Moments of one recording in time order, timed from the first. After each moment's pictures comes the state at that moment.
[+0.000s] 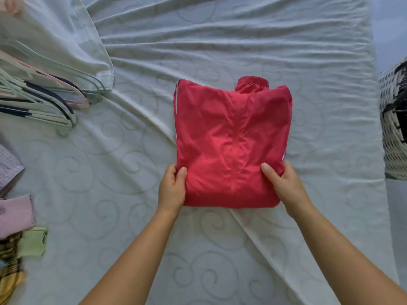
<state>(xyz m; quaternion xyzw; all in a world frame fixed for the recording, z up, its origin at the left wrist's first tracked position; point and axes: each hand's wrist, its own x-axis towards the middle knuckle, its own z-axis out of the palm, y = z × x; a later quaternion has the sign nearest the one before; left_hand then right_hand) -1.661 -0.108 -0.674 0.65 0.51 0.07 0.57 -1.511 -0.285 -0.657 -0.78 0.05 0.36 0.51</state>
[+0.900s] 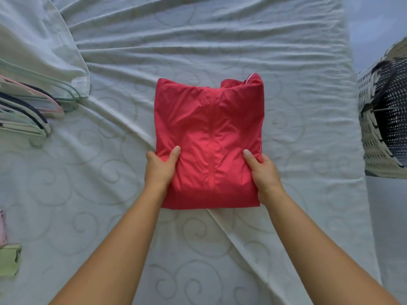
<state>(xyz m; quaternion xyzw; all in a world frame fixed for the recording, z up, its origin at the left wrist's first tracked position) -1.602 -0.085 -0.672 0.65 0.59 0.00 0.47 -1.488 -0.262 -0.679 -0.74 0.14 0.32 0.58</state>
